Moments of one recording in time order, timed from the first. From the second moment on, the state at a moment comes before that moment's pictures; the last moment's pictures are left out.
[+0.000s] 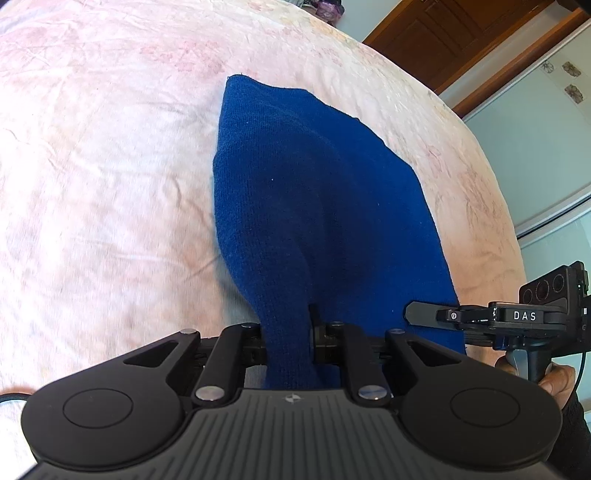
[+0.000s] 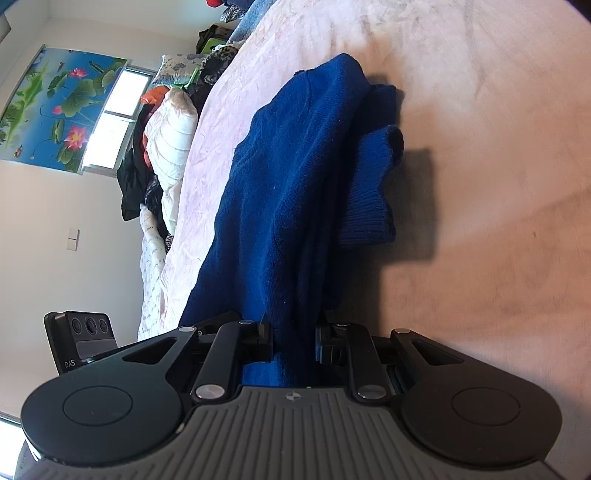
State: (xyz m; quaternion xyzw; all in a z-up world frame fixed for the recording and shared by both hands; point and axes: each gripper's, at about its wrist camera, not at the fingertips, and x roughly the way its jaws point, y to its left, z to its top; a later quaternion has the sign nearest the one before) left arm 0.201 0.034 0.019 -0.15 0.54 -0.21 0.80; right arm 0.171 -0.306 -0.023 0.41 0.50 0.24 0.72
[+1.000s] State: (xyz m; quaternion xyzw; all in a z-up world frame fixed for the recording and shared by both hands) left arm 0.067 0.013 0.017 -0.03 0.37 -0.15 0.92; right arm 0.055 -0.269 0.047 0.16 0.33 0.19 0.91
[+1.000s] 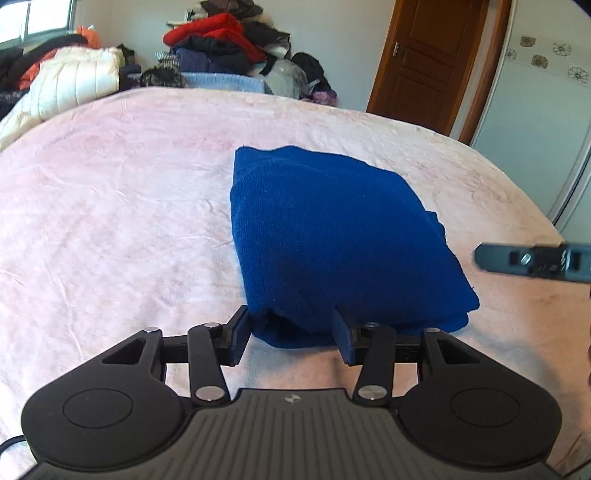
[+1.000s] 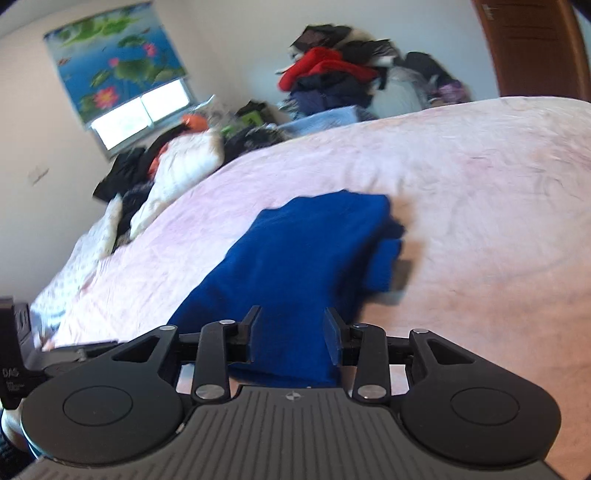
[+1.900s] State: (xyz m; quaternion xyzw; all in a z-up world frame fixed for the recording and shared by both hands) left arm 0.070 -0.024 0.033 0.08 0.30 -0.12 0.94; right arm 0.154 -0.274 0.064 0.20 0.33 0.16 0.91
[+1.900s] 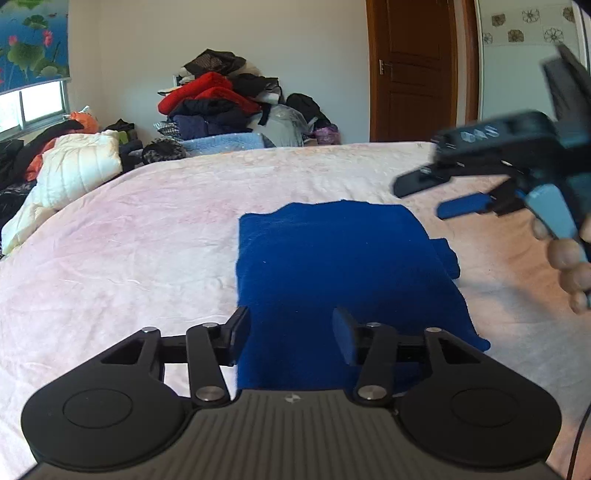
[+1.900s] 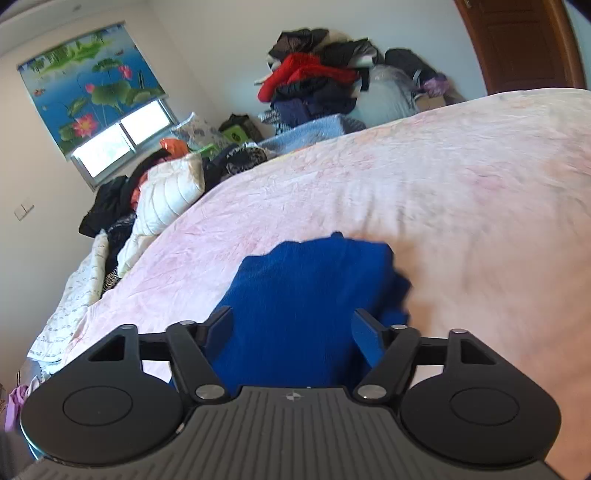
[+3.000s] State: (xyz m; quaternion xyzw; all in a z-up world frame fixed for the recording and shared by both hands) left arm 0.014 -0.009 -0.031 0.04 0.31 -0.08 0.95; right arm -0.003 -0.225 -0.019 0.01 0.34 -0.02 0.94
